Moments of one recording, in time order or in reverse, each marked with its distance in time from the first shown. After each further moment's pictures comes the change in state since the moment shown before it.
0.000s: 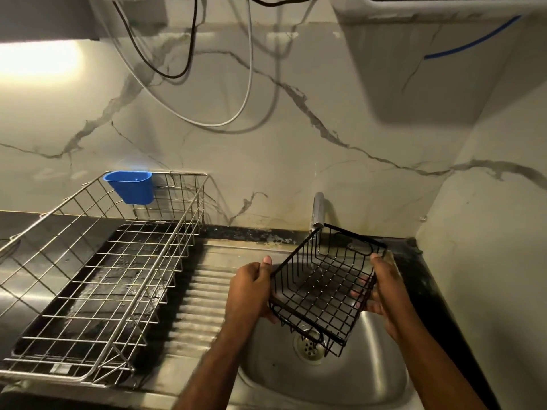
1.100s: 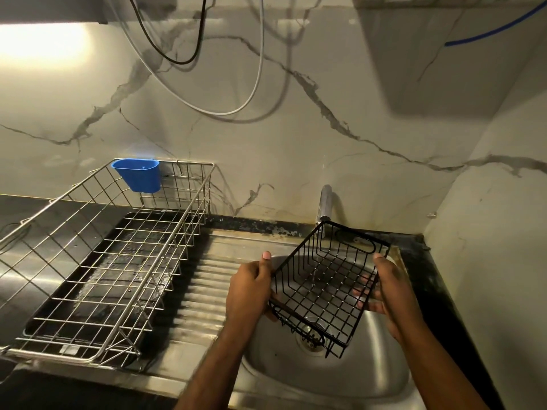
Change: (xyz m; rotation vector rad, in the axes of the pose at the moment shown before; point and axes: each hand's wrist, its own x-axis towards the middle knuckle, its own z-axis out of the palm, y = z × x) left_hand -0.004 -0.013 -0.002 0.104 0.107 0.027; right_hand -0.017 -0.003 0.006 0.026 -0.048 -0.038
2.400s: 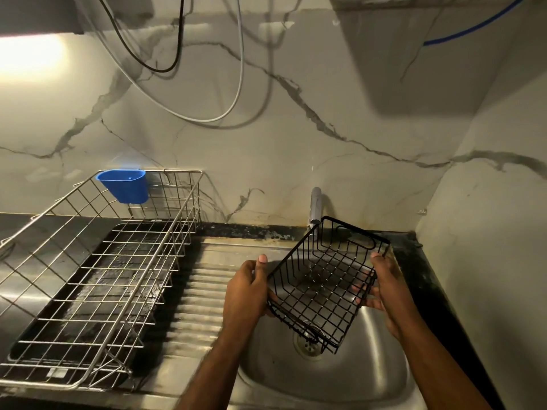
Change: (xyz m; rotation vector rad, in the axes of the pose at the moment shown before) left_hand 0.010 -0.001 0.011 -0.071 -0.033 0.041; right_hand 0.021 0.007 -0.011 0.033 0.036 -0.005
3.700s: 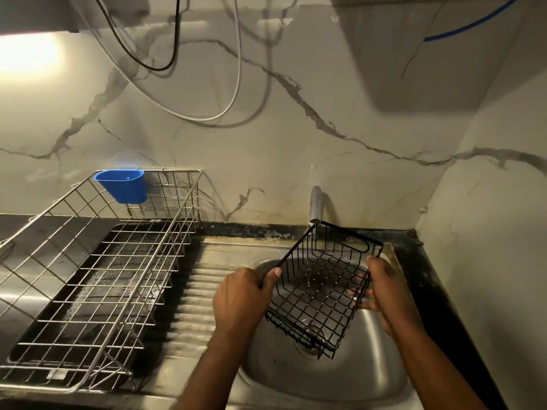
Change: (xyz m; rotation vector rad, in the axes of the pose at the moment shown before) left_hand -0.001 0.006 -0.014 0.781 0.080 0.215; right_hand -0.010 -0.008 0.011 -0.056 0.015 0.050
